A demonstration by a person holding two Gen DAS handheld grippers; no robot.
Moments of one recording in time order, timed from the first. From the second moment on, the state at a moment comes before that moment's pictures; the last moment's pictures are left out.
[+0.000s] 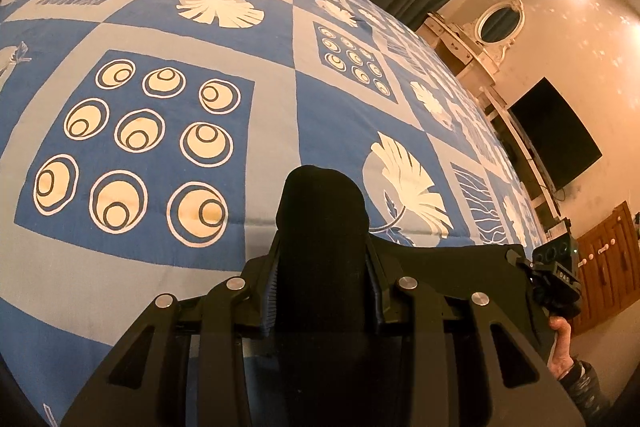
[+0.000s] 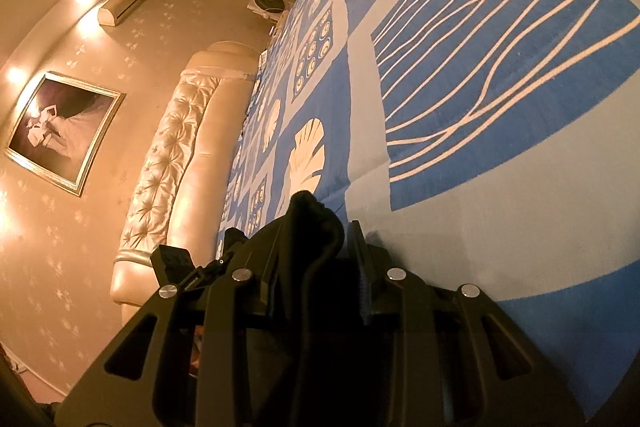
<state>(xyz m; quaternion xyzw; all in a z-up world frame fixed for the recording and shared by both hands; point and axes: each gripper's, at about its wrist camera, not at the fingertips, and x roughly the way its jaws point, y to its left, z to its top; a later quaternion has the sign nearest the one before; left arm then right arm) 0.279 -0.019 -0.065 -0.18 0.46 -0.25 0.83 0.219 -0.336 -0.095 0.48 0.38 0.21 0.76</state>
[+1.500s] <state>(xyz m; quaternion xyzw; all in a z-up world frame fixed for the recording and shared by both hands) 0.186 0.034 -0.055 -0.26 0.44 -0.22 0.83 0.120 -0.343 -0.070 0.46 0.39 0.16 0.78</state>
